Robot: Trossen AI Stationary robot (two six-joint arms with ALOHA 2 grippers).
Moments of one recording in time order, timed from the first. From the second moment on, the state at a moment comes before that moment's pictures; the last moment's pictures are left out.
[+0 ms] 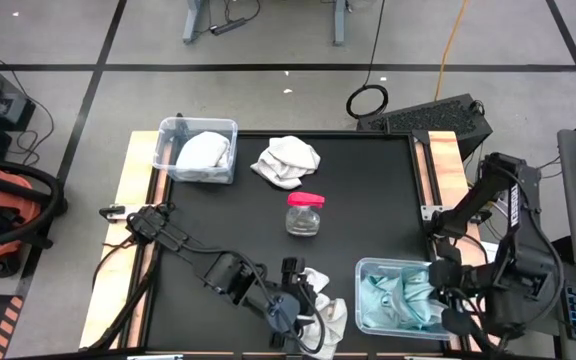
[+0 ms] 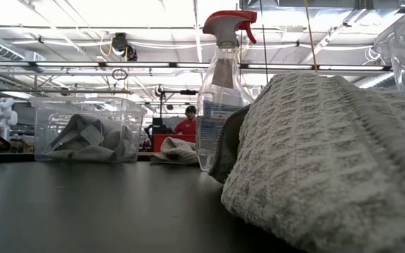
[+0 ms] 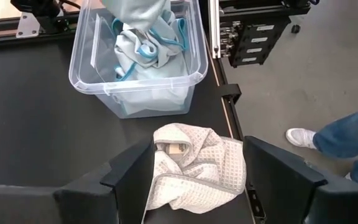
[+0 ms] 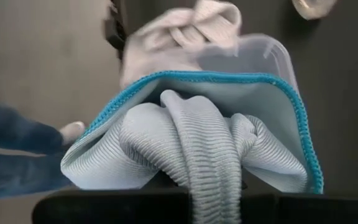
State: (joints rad) left arm -0.54 2.13 2.35 -0.99 -0.23 -0.28; right arm 1.22 1.31 1.44 -1.36 0.50 1.41
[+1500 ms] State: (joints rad) left arm -0.54 2.12 2.35 -0.99 -0.23 -0.26; right arm 1.01 1.55 1.12 -1.03 0.20 1.45
